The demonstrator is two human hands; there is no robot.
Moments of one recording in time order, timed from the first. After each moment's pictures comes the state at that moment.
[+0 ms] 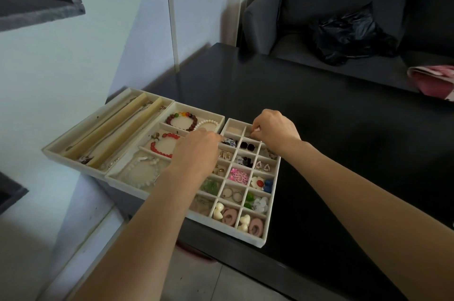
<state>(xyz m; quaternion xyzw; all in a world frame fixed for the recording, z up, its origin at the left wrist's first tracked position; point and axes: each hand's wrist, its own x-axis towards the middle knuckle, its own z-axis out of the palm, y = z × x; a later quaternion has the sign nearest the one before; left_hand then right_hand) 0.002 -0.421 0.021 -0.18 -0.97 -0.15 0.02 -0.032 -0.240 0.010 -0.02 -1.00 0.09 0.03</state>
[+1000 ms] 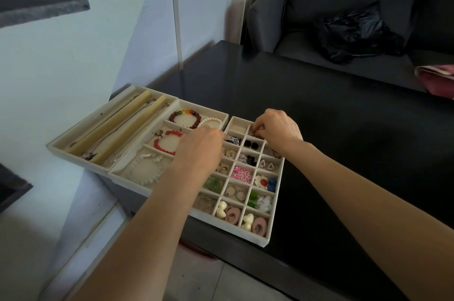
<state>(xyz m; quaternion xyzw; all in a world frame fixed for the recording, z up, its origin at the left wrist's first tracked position) -0.003 -0.421 0.017 -0.19 -0.97 -0.14 0.02 -0.029 -0.245 0.011 -0.03 -0.99 0.13 0.03</state>
